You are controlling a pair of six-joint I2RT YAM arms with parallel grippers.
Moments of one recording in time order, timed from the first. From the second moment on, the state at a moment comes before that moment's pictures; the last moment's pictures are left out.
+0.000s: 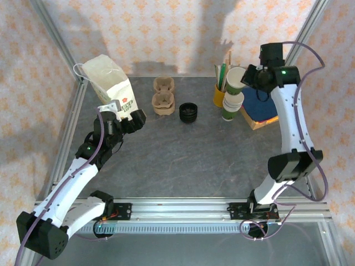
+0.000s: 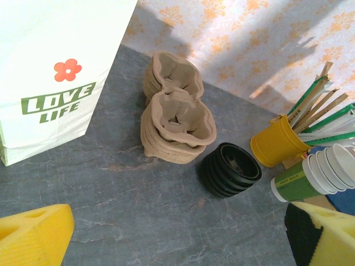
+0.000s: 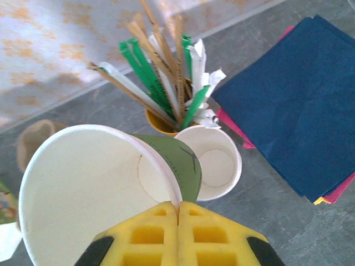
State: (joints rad) left arm -0.29 0.92 0.78 -0.28 -0.05 -0.62; right arm 0.08 1.65 2.00 -1.14 -0.03 0.47
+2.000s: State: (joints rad) left arm -0.29 0.87 0.62 -0.21 -0.15 -0.70; right arm 0.77 1.61 1.18 -0.55 0.05 0.77
